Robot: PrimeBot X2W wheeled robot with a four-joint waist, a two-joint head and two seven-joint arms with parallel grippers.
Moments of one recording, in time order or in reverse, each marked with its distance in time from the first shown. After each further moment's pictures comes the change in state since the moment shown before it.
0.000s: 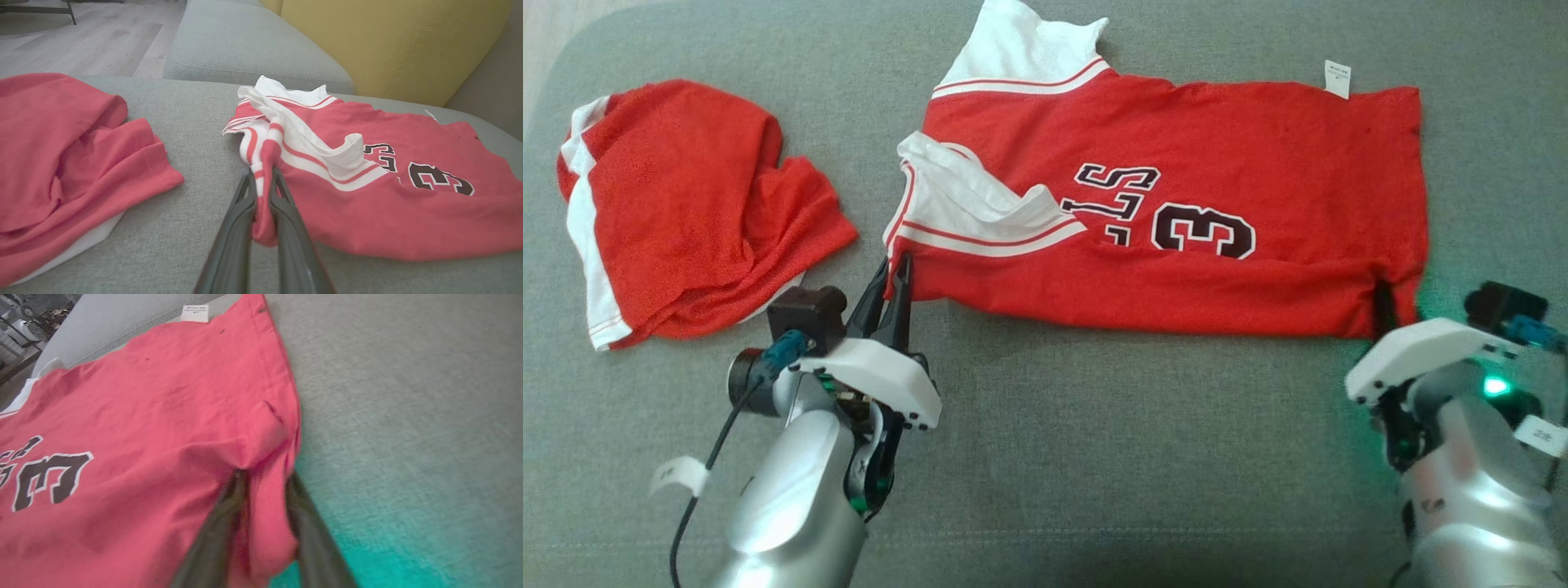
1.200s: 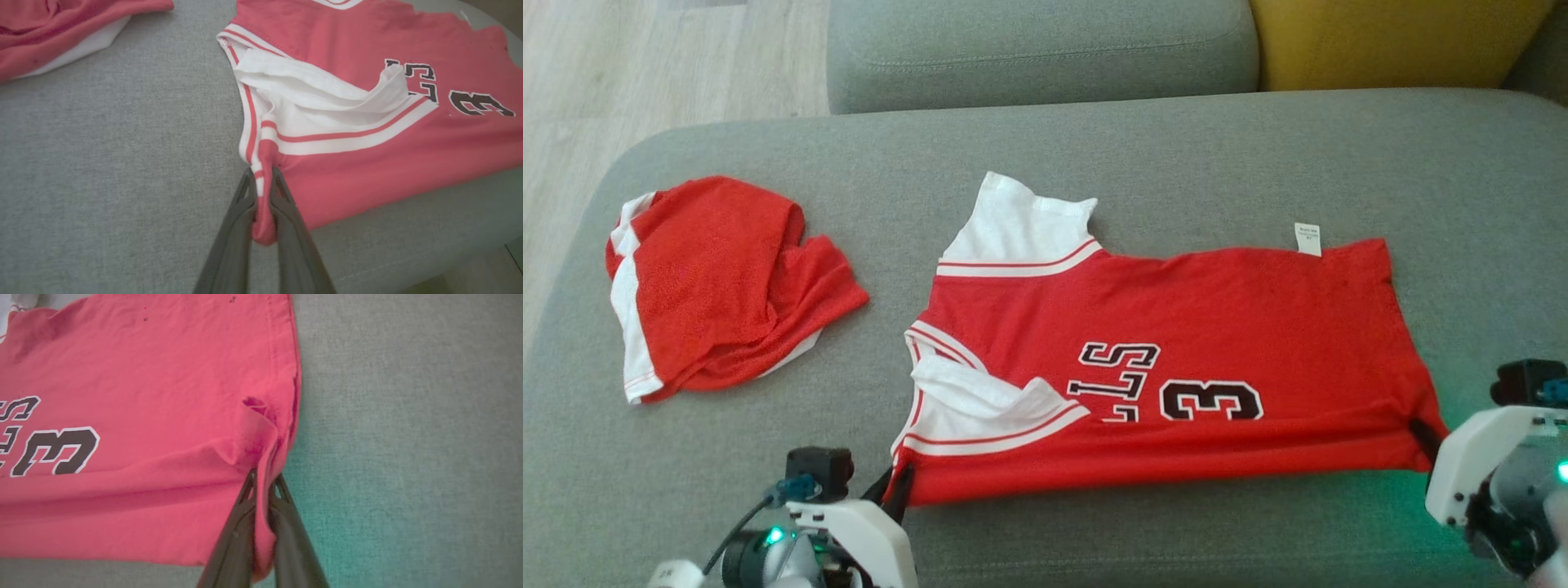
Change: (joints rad) left arm 0.322 0.110 -0.060 -0.106 -0.081 -0.016 0.276; right arm 0.317 -0.321 0.363 -0.334 0.318 0.001 0.447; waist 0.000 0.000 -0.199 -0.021
